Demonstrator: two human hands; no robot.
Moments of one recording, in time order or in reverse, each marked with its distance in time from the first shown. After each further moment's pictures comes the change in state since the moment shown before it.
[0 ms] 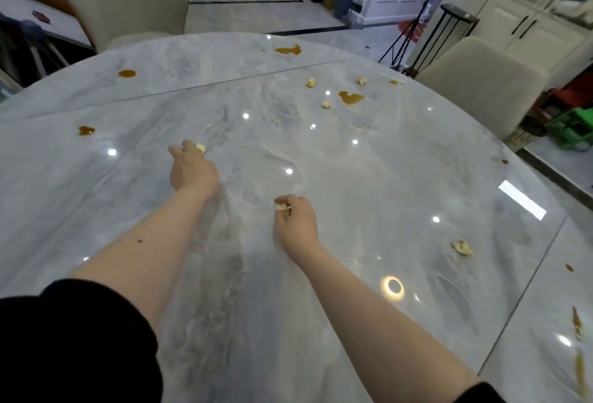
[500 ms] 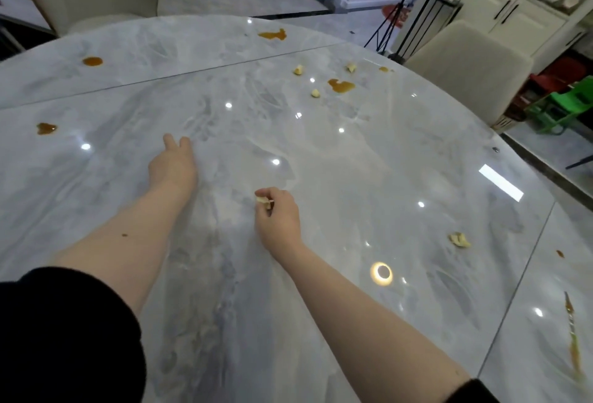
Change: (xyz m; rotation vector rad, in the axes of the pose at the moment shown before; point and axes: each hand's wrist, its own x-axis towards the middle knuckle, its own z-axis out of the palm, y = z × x) left_hand 0.035 -0.018 0.018 0.411 -0.160 0.258; right_hand 0.013 -0.006 0.022 0.065 0.027 0.010
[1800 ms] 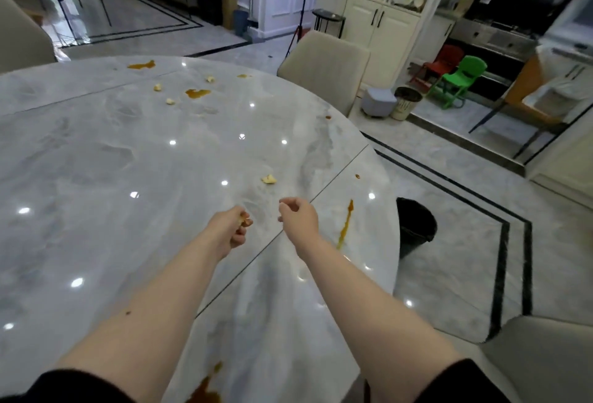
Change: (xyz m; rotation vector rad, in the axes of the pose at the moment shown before) left_hand -0.355 0.344 0.027 -1.316 -0.662 -0.401; right_hand -0.195 0.171 -0.346 0.456 0.224 0.315
